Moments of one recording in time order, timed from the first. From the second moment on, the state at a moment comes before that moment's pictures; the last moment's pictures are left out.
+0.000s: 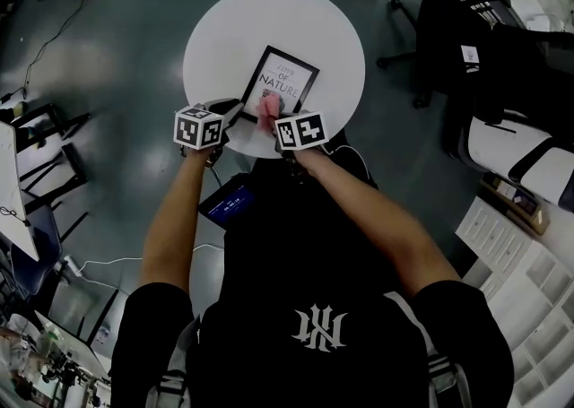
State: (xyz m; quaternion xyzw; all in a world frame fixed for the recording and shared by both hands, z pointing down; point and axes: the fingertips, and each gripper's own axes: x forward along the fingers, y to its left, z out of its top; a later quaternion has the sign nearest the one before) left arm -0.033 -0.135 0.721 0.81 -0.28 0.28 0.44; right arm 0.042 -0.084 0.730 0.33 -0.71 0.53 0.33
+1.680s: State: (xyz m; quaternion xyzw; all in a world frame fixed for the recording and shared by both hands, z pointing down) left arm -0.018 -0.149 0.464 0.93 -0.28 0.12 0.20; right arm 0.063 -0.160 0.451 0.28 -0.91 0.29 0.12
